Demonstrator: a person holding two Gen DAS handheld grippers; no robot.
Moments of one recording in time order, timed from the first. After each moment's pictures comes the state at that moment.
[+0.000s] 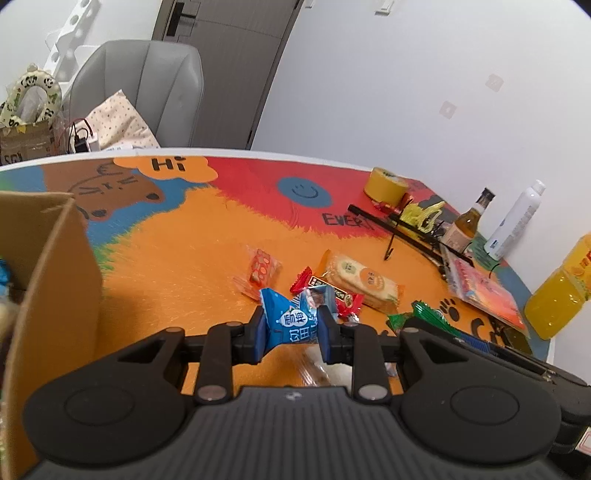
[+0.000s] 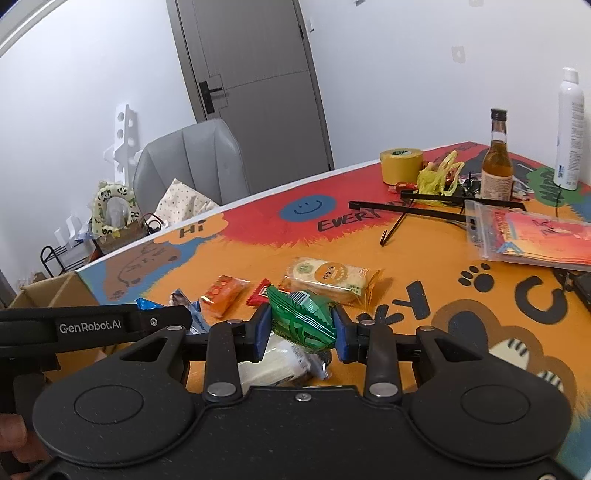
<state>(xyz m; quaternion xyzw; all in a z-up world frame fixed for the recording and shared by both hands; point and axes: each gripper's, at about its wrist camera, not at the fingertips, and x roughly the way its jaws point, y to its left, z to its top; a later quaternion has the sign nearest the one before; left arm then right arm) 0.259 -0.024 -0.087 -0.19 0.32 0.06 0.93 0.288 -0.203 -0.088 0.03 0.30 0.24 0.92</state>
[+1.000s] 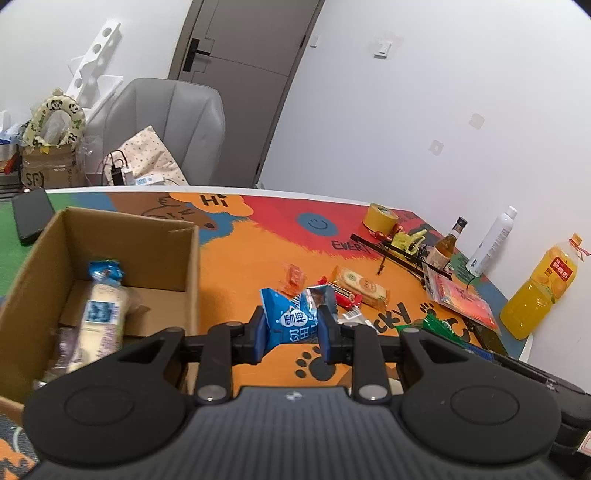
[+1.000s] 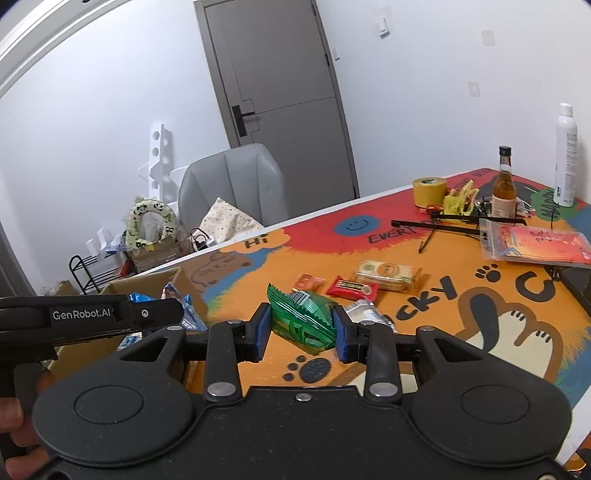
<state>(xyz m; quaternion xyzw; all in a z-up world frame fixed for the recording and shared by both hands) 0.141 0.001 -0.029 -0.19 0.28 0.08 0.94 0.189 -0.188 -0.045 0.04 0.26 0.28 0.93</state>
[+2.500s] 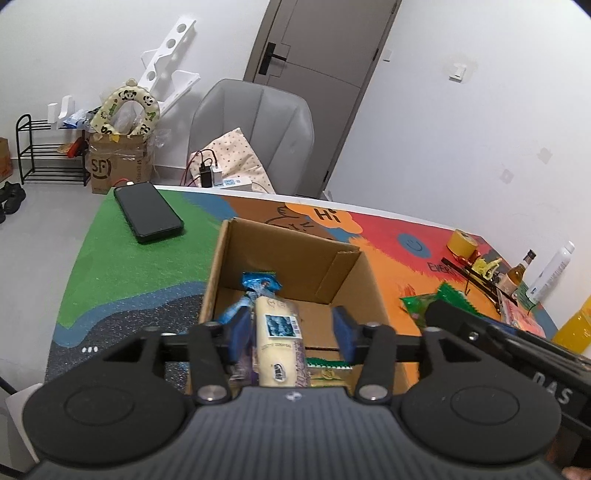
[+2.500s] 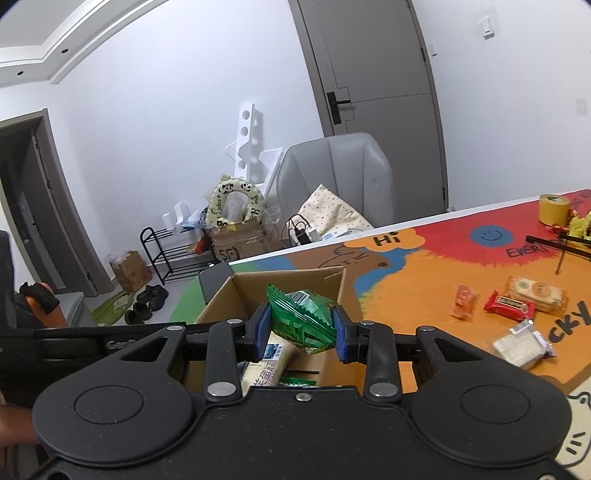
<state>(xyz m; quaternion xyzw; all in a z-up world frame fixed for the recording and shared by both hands) 0.079 0.117 -0.029 -0.21 0.28 0.17 0.92 0.153 -0.060 -0.027 0.01 0.26 0.40 0.88</state>
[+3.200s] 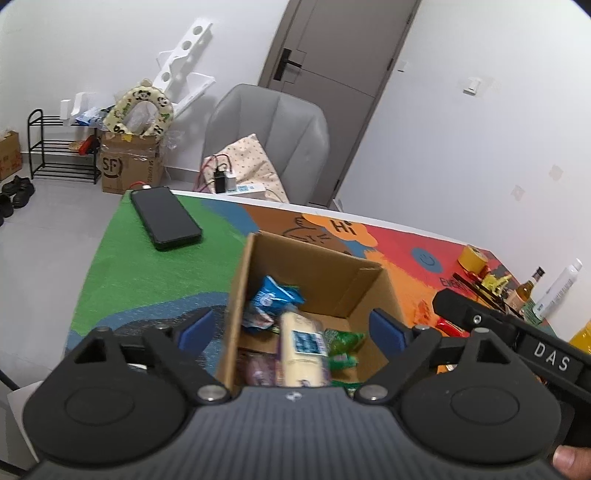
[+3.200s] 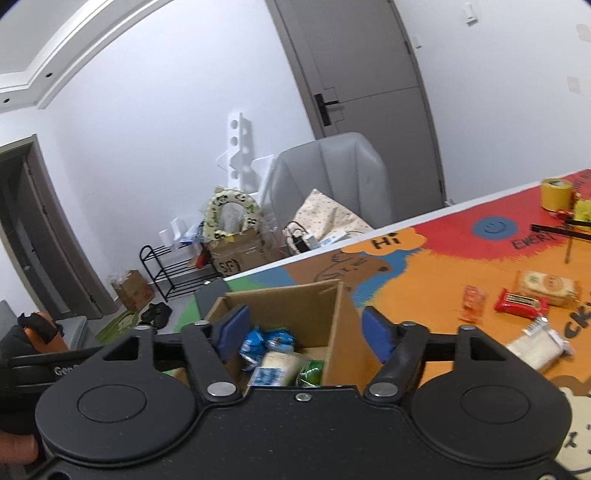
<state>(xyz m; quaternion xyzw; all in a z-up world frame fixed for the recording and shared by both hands) 0.078 0.135 -0.026 -0.22 0.27 0.18 0.92 0.173 -0.068 -0.031 0.06 0.27 0.38 0.89</state>
